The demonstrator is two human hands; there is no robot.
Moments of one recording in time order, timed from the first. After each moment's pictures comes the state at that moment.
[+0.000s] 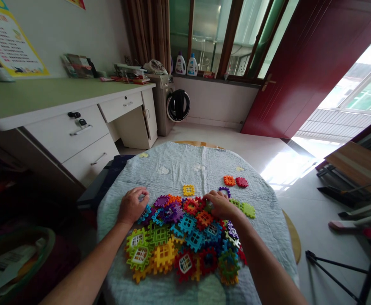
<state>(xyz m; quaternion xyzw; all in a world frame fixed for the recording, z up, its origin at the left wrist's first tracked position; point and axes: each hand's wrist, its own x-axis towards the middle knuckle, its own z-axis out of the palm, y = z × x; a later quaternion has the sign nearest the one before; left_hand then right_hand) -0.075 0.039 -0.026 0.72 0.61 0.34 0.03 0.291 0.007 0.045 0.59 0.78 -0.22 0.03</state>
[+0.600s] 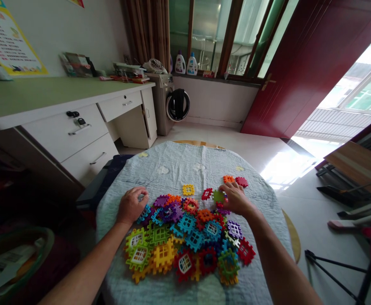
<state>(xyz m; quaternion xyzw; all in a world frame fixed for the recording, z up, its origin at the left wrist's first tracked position) -0.075 0.040 -0.025 0.72 0.61 0.35 0.02 0.329 0.005 0.059 0.62 0.78 -0.09 -0.05</state>
